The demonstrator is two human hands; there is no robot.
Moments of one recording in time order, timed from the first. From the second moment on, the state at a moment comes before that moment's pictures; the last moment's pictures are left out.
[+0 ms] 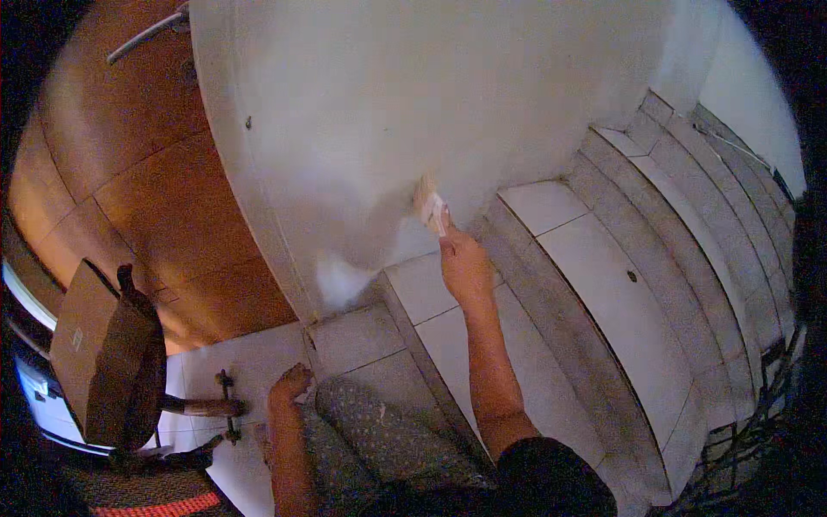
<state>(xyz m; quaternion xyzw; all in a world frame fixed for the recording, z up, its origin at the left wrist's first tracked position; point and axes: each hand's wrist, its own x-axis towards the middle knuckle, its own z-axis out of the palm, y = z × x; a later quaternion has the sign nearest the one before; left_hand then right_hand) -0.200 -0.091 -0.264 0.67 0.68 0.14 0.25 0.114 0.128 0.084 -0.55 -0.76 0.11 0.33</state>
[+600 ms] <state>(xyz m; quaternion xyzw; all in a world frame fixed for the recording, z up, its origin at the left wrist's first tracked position) -0.211 -0.069 -0.229 0.51 0.74 0.13 0.42 0.118 0.106 0.091 -0.52 -0.80 0.11 0.27</state>
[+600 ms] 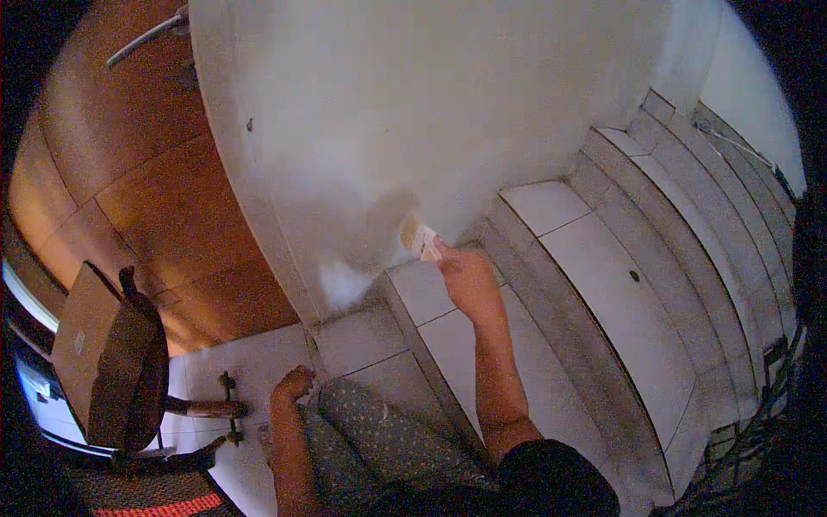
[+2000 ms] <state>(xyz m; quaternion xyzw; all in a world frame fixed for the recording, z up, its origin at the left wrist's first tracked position) -0.197 -0.059 -0.210 0.44 0.74 0.15 0.48 0.110 0.121 0.093 -0.53 -0.71 0.16 0.43</state>
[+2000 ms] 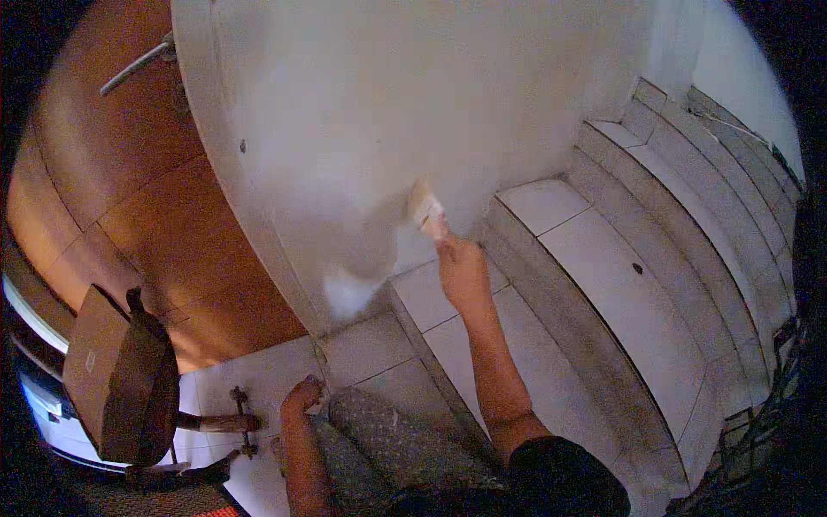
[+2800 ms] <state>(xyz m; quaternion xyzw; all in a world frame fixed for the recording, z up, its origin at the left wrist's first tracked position) -0.177 -0.065 -0.140 0.31 0.77 0.16 0.53 0.160 0.162 0.058 -0.47 -0.46 0.53 0.53</state>
